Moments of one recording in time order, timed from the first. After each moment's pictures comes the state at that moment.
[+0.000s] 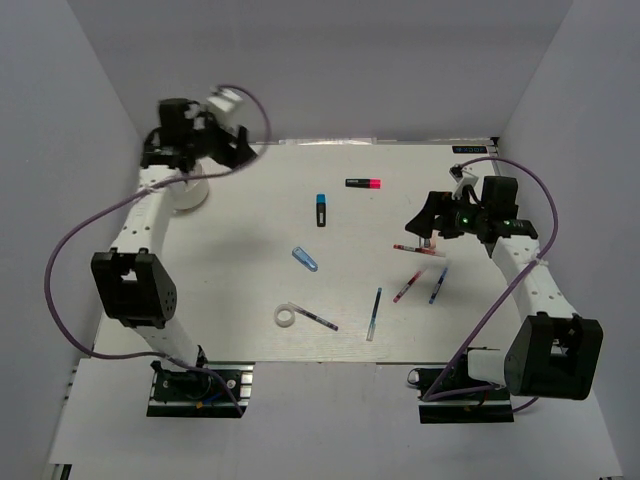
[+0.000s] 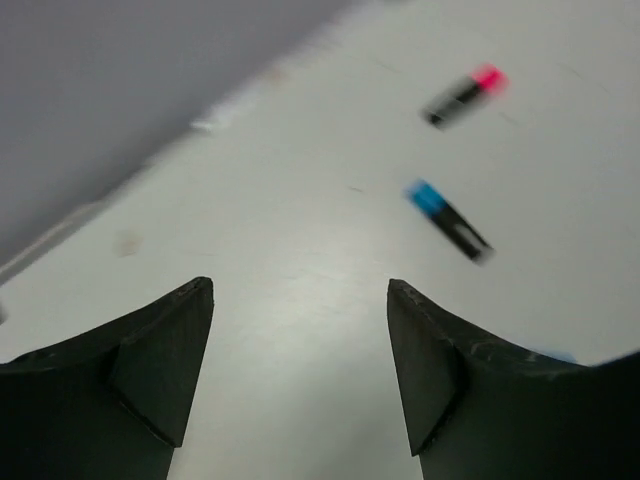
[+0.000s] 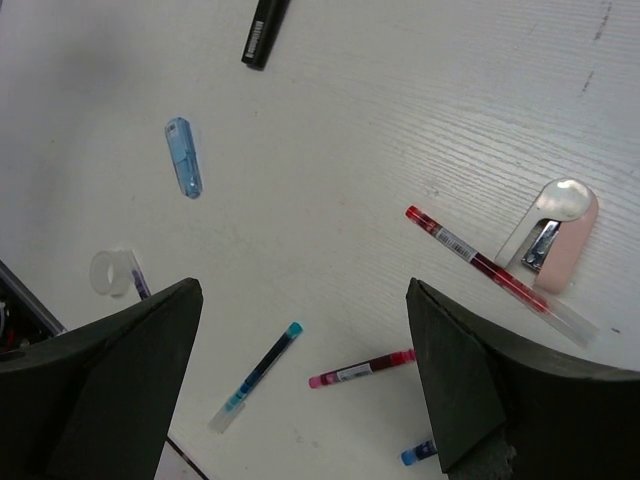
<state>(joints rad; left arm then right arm) 0.05 1.72 1.68 -0.33 0.57 0.26 -0.02 1.26 0.95 -0.40 -0.70 0.05</state>
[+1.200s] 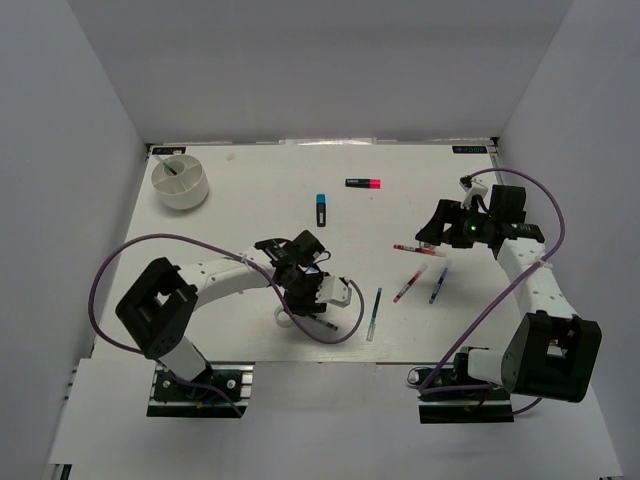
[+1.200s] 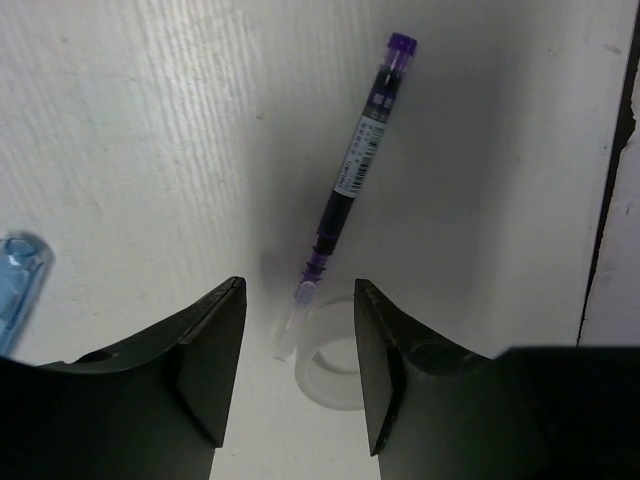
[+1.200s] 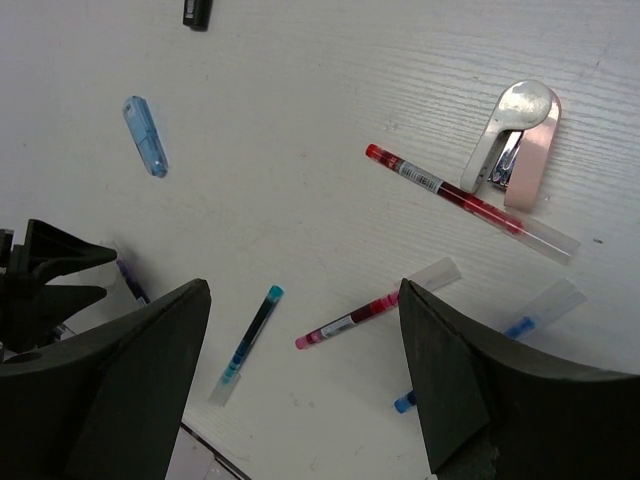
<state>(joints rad) -0.84 1.60 0.99 -0.65 0.34 0.86 -0.10 1.26 0.92 -0.51 -0.67 0.04</state>
